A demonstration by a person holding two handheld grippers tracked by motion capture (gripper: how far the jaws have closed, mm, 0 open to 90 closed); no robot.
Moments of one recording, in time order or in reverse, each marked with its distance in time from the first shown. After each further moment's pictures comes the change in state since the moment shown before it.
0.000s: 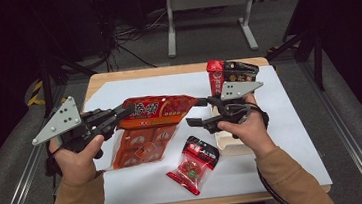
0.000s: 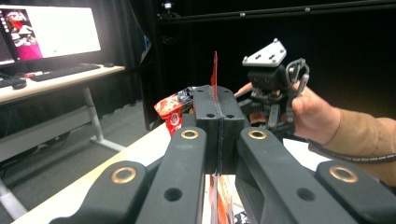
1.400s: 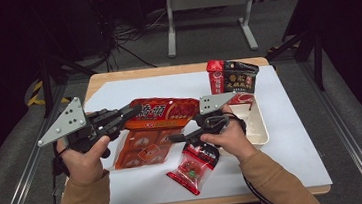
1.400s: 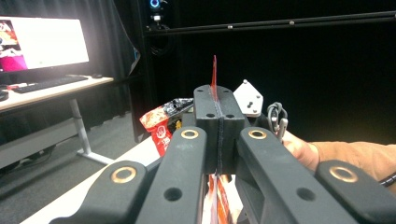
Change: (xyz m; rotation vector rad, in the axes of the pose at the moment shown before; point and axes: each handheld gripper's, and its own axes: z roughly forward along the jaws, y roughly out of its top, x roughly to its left) left arm -0.004 -0.002 0.009 -0.049 -0.040 -0.002; right arm 0.011 -0.022 0.050 0.009 0.215 -0.014
